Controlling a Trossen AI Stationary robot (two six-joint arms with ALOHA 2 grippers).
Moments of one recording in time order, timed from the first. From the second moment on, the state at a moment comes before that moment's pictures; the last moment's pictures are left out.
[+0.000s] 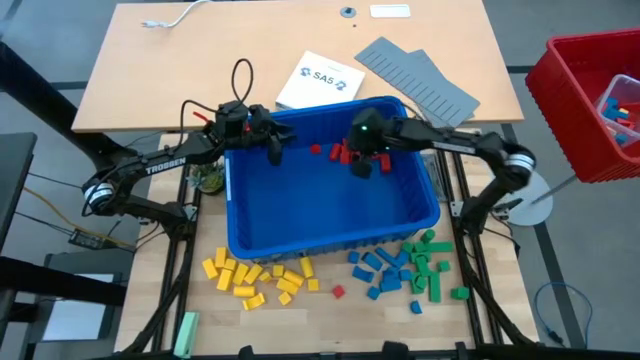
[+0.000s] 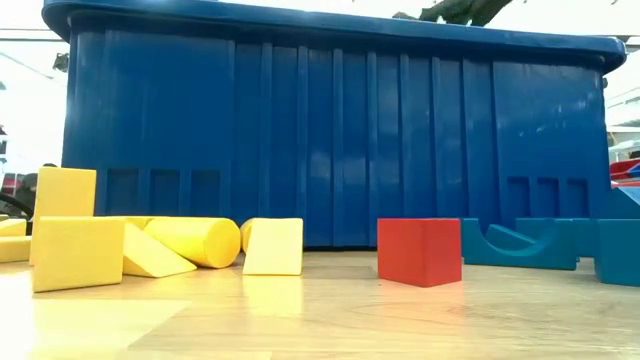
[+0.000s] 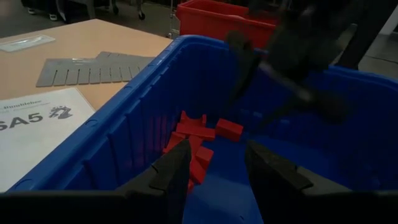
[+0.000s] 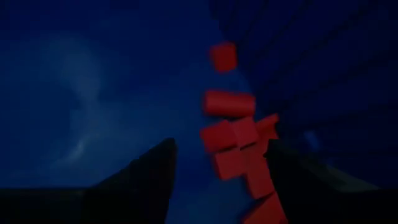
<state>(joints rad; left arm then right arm) 0.66 1.29 0.89 0.15 0.30 -0.06 -0.47 1.57 1.26 -0.57 0.09 -0.24</state>
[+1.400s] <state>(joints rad) 0.66 1.29 0.89 0.15 0.30 -0.06 -0.55 1.78 1.26 -0.59 0.06 -0.53</state>
